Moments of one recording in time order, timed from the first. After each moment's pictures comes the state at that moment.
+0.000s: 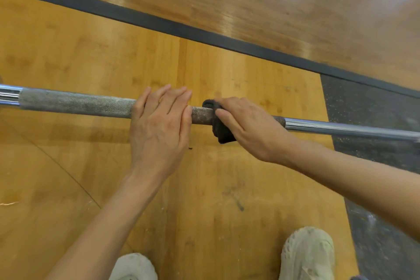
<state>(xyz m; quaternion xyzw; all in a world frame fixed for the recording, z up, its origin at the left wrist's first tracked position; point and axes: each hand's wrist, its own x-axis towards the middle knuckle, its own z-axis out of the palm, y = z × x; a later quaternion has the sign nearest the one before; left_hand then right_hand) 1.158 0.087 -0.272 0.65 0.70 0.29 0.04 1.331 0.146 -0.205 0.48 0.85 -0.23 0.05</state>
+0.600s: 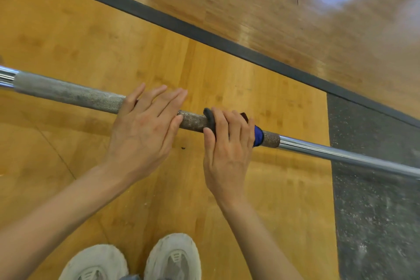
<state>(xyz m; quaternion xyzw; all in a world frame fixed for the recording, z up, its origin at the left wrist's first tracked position) 1.148 0.075 -0.270 0.71 0.68 0.21 0.01 1.317 0.092 -0.270 0.57 0.80 0.00 -0.20</state>
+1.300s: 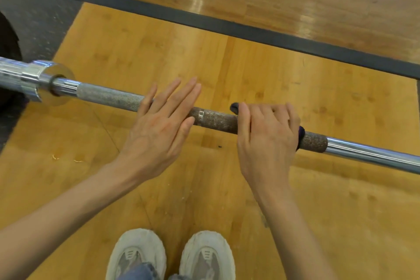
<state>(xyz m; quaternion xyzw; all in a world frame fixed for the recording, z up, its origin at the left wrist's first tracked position) 1.129 0.058 -0.258 0.72 0.68 0.13 0.04 1.315 0.115 -0.252 0.61 0.77 -0.05 -0.19</state>
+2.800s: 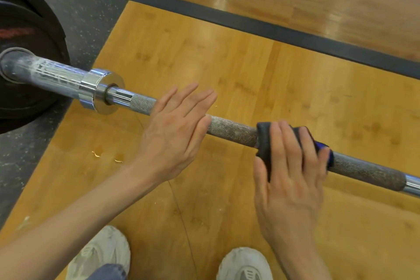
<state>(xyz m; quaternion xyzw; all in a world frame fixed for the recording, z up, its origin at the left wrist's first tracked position) 1.071 0.048 -0.258 0.69 0.70 0.16 0.04 1.285 0.052 -0.266 0.54 0.82 -0.03 -0.17</state>
